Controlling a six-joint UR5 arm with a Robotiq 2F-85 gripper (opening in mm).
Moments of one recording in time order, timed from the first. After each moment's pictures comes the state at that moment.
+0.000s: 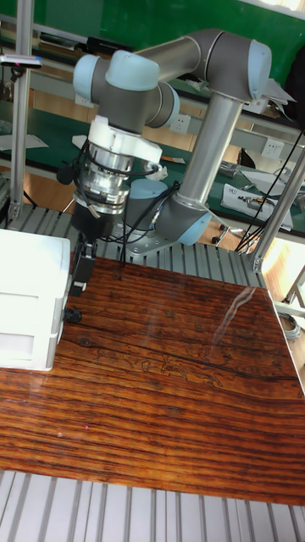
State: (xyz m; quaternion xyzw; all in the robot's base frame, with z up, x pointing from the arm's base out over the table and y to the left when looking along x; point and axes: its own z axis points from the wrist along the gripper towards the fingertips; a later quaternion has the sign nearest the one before) arm 0.503 -0.129 0.140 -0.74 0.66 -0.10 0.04
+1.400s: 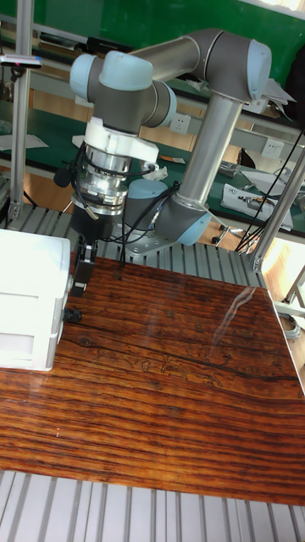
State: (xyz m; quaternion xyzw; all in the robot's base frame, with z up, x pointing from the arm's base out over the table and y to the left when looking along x) arm 0.505 -0.124 0.138 -0.73 0.67 -0.09 0.05
